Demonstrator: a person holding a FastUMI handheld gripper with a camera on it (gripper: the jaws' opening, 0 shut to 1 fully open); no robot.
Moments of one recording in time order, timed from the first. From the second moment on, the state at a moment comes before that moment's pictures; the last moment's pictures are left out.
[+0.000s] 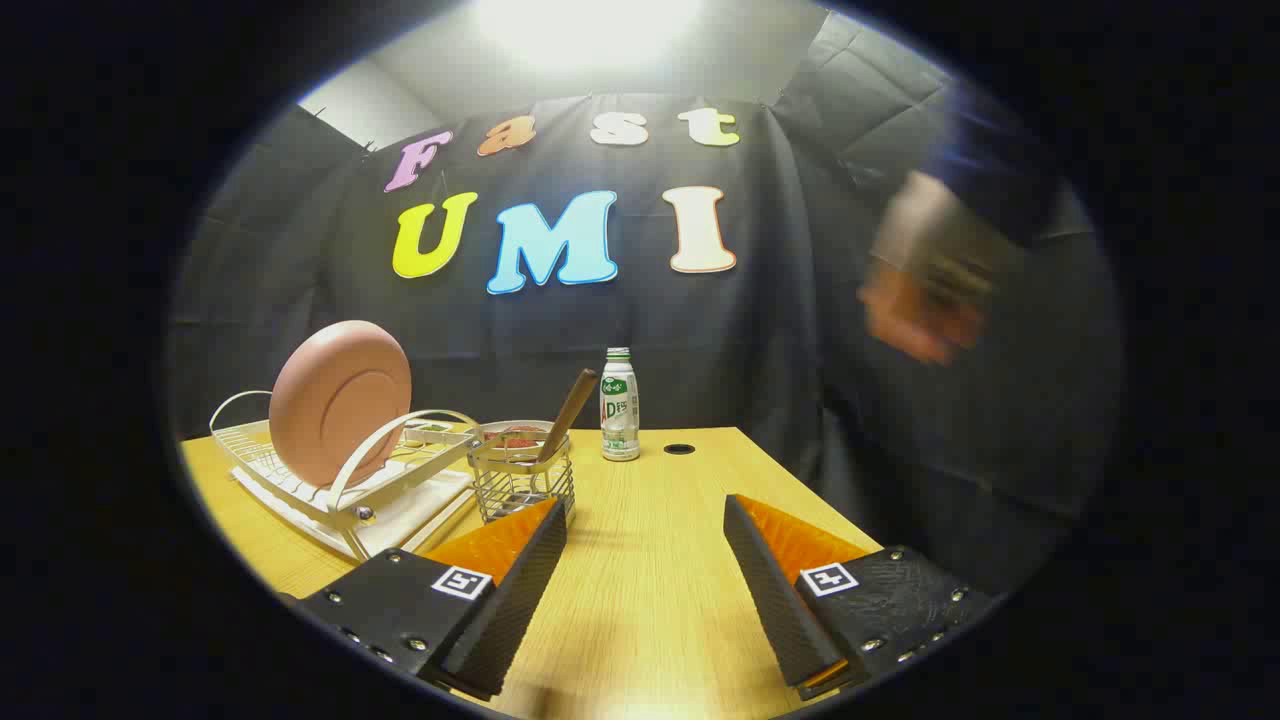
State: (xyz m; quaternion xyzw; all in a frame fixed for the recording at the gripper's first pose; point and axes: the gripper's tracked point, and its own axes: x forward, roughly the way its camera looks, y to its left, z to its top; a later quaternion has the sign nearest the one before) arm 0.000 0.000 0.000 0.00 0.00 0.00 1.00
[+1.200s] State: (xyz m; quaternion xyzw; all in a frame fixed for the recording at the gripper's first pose) arm 0.001 0.000 -0.001 0.00 0.00 0.00 1.00
